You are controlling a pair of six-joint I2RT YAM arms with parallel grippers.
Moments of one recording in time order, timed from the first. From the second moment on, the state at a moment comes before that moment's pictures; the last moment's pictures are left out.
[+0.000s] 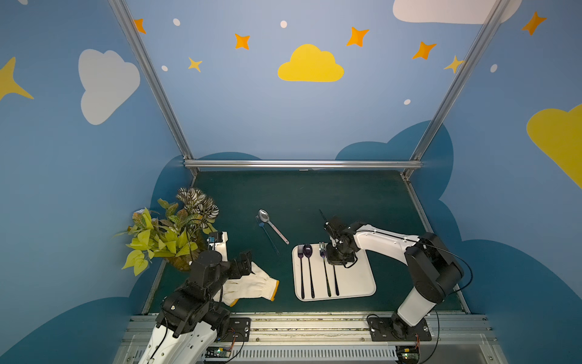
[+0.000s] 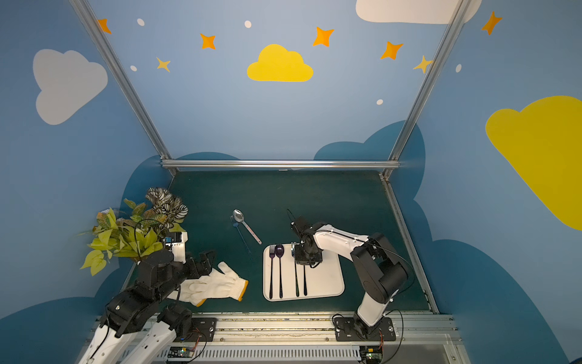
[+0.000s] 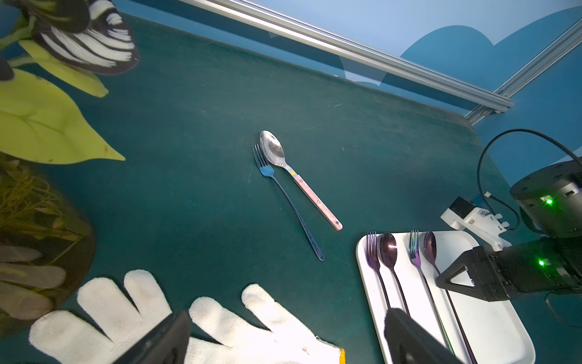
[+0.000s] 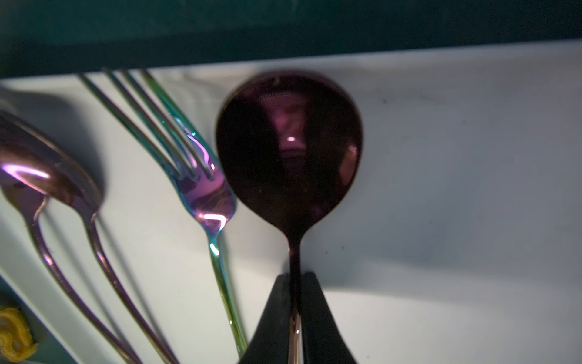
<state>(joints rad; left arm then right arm) -0.40 0.37 0.62 -0.83 -0.11 -0.45 0.72 1.71 1.01 -0.76 -0.11 0.63</state>
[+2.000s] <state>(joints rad) -0.51 1.53 1.04 -0.80 -0.06 -0.81 0.51 1.55 1.31 -0.85 -0.15 0.30</state>
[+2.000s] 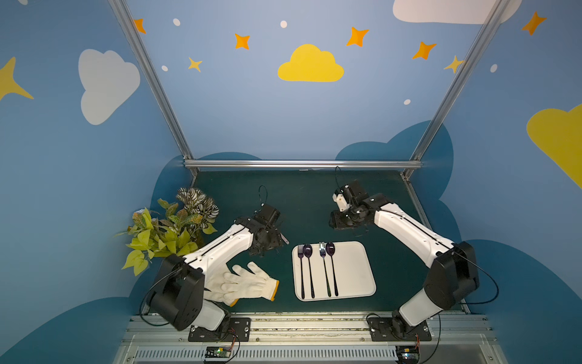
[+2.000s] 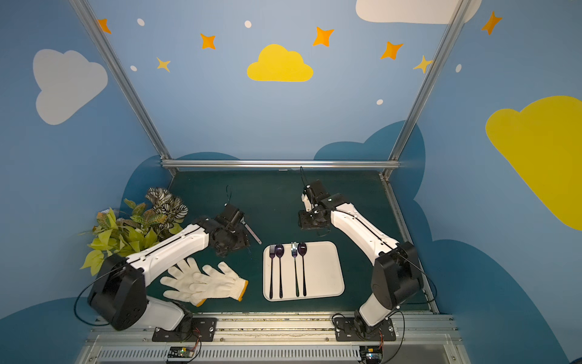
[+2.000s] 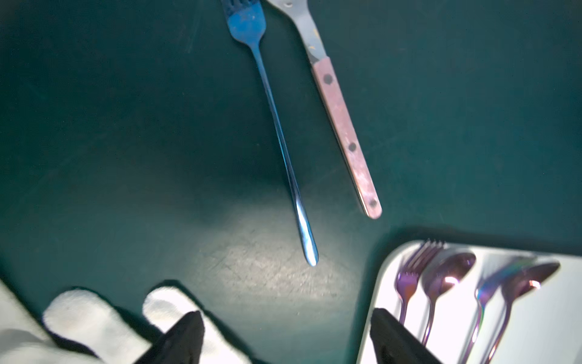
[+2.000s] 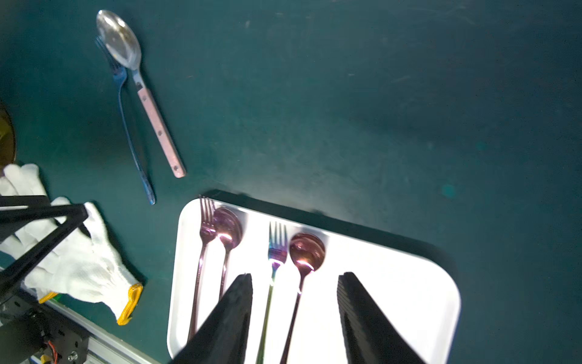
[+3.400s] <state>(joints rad) -0.40 1.96 1.32 -0.78 -0.13 -0.92 0.15 1.38 1.10 -0.85 -0.42 0.20</state>
